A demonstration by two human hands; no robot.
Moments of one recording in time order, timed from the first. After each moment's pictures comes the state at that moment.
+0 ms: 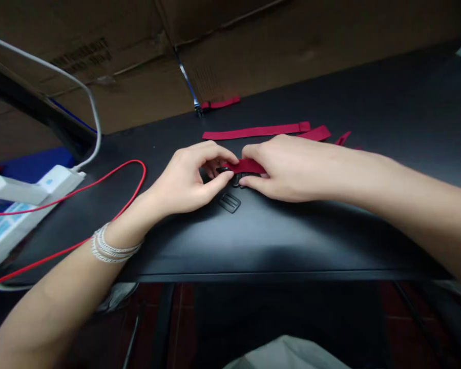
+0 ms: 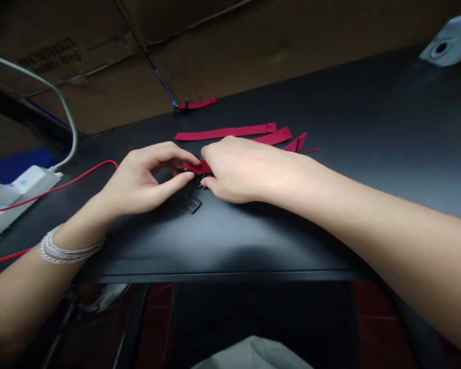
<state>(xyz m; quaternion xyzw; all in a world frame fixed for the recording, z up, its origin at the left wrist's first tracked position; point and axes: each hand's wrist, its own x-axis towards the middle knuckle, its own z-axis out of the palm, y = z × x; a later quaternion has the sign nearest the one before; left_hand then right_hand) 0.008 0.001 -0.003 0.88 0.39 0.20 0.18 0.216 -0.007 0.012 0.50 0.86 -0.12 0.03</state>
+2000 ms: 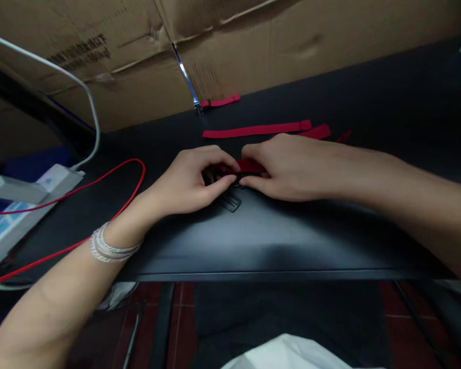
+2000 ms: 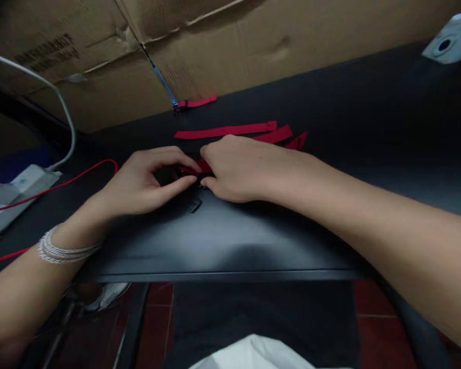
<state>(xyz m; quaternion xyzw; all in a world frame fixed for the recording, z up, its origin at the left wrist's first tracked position) 0.007 0.002 -0.004 0.89 0.36 0.18 0.20 0.215 -0.006 0.011 0.49 0.86 -0.12 0.03</state>
